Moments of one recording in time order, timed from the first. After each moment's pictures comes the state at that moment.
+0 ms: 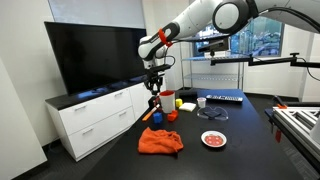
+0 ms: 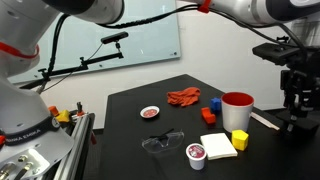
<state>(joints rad) -0.34 1.03 -0.13 -0.94 0.05 1.96 0.16</state>
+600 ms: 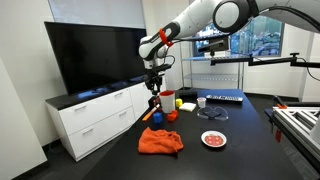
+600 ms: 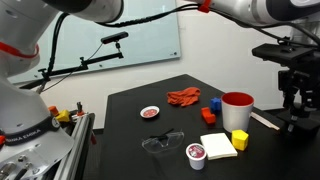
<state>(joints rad) -0.34 1.02 -0.12 -0.96 0.05 1.97 0.01</state>
